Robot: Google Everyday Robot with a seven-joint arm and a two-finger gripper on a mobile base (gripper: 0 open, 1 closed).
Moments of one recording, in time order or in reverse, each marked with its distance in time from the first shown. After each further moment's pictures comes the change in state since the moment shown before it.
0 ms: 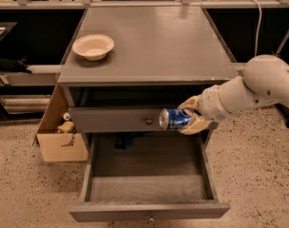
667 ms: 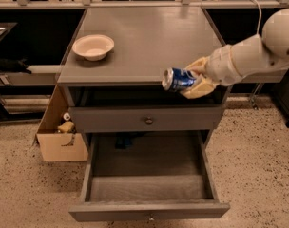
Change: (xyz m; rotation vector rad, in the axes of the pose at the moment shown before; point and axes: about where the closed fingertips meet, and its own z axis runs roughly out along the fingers) arm -0.053 -0.075 -0.068 0.123 -0.067 0.020
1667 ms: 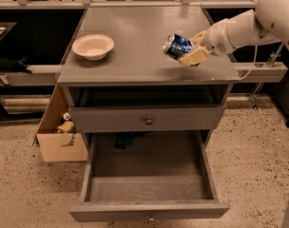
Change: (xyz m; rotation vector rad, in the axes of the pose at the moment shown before) arm 0.000 -0.117 0.006 0.103 -0.061 0.214
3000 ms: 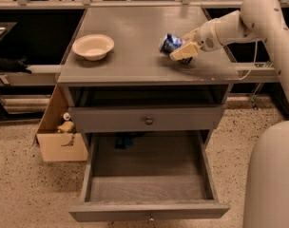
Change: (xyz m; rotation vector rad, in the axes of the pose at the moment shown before) arm 0.005 -0.046 0.044 0.017 -0.026 0.131
